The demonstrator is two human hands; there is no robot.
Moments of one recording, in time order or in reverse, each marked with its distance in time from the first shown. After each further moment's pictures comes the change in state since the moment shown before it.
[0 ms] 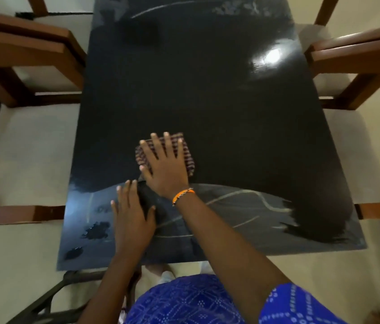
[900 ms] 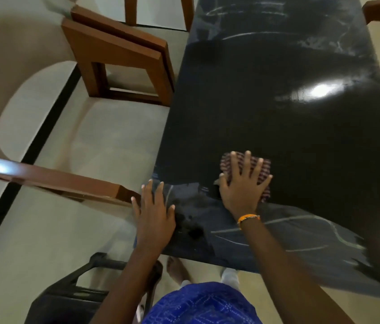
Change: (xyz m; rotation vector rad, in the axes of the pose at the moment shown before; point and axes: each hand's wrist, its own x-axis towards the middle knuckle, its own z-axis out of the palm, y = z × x) left_hand -0.007 -0.097 -0.062 0.048 0.050 -0.118; right_hand -0.019 -0.029 0.016 -0.042 0.118 0.388
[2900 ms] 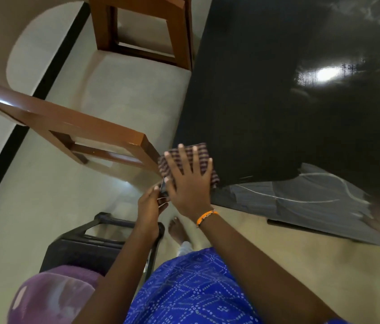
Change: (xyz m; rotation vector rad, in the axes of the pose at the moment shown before) left_hand -0.069 -0.086 0.026 -1.365 -0.101 -0.657; right_hand -0.145 -0.124 0.028 -0.010 -0.146 -0.477
